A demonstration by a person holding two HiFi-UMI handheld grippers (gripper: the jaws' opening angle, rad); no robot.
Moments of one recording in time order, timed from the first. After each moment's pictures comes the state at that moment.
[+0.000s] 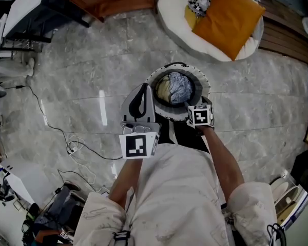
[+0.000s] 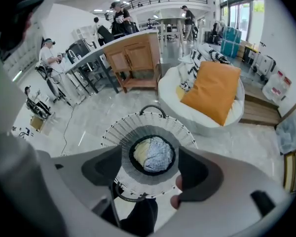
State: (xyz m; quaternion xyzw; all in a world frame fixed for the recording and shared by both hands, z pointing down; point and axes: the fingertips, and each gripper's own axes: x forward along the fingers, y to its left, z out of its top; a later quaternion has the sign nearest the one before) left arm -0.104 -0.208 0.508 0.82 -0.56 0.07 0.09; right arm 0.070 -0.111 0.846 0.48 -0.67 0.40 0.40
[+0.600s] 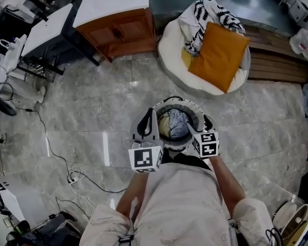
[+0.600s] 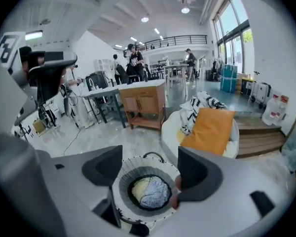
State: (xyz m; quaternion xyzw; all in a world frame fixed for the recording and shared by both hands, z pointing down) left arm -0.075 -0.166 0.477 0.82 -0.57 0.06 0.06; right arm 0.092 -0.134 0.672 0.53 -0.77 0.26 0.26
